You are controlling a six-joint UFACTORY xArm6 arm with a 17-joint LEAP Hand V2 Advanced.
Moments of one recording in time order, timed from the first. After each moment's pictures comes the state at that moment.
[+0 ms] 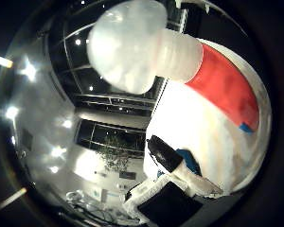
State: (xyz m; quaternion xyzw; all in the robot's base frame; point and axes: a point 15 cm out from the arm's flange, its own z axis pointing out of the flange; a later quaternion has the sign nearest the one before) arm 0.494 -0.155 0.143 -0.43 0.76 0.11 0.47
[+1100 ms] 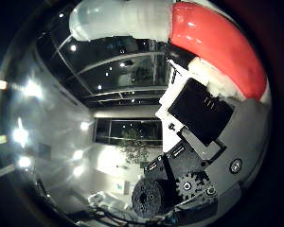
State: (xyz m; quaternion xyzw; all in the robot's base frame) arm 0.543 -0.076 0.146 -0.45 0.68 0.28 0.51
